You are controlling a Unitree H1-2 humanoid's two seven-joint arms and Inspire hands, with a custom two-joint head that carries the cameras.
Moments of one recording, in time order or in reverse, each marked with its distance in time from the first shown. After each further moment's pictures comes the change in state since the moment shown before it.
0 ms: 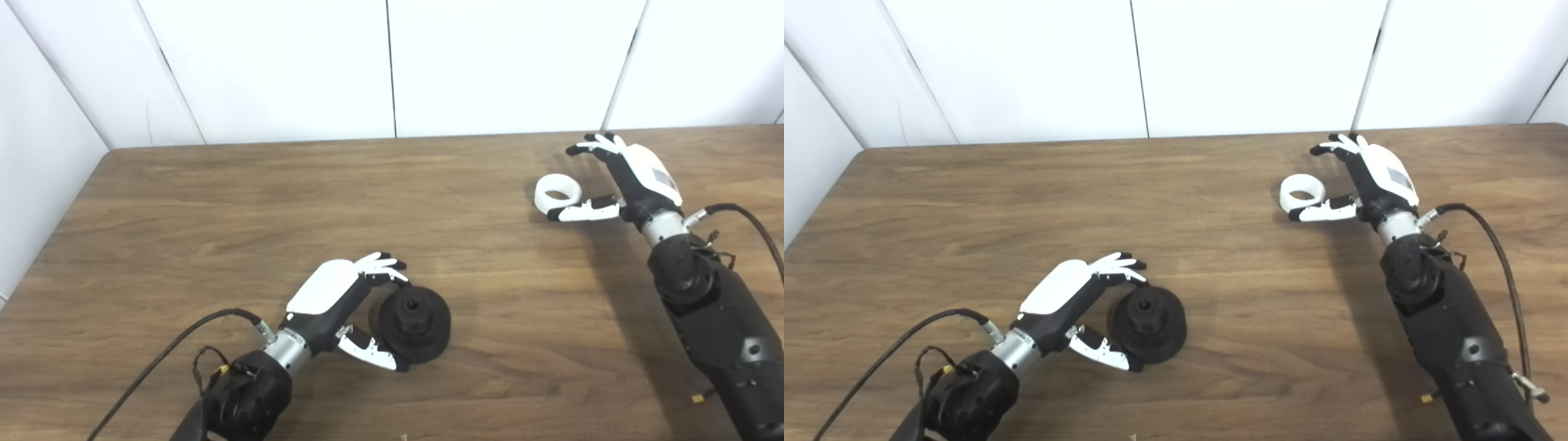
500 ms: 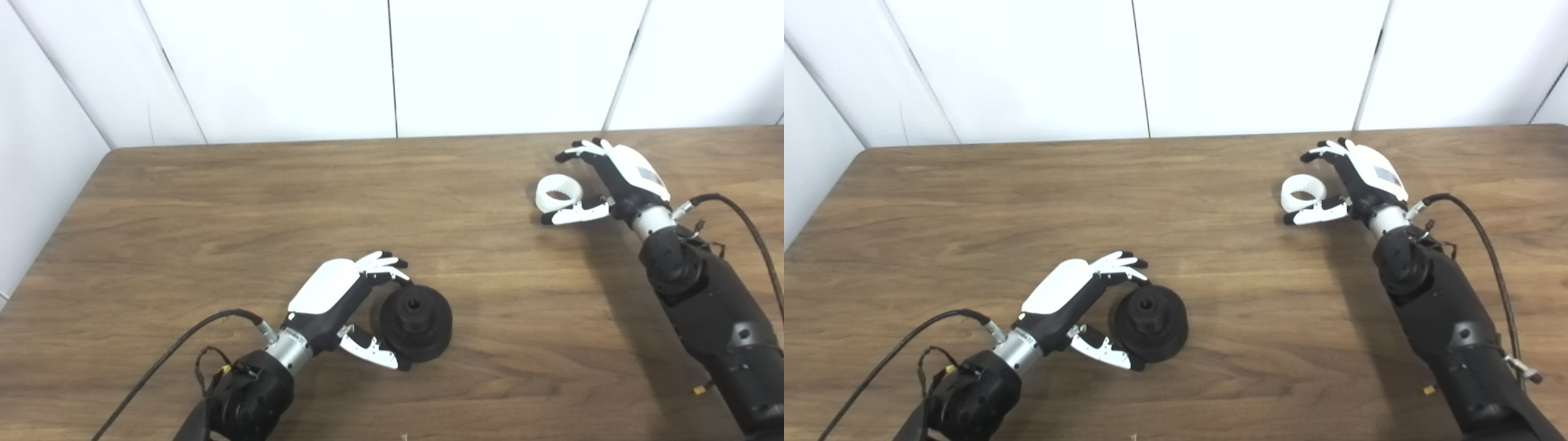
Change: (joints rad) left arm 0.000 -0.016 0.004 0.010 0.012 -0.006 0.007; right arm -0.039 -0.006 0.042 0.078 -0.015 0.005 0.021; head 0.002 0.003
